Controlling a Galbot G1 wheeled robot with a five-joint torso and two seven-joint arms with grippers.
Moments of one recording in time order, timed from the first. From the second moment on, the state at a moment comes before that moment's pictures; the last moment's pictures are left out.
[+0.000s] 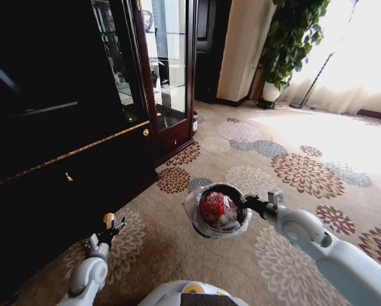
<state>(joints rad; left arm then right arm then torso) 1.58 -1.24 -0.72 -1.79 -0.71 0.23 -0.36 -1.17 0.62 0.29 2.12 0.97 -0.59 0.18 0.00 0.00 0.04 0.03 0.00</state>
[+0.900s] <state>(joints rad) 1.40 -1.10 -0.61 -1.29 -0.71 0.16 -0.07 -1.26 0.55 0.37 2.18 1.00 -0.58 0.21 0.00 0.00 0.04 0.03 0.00</state>
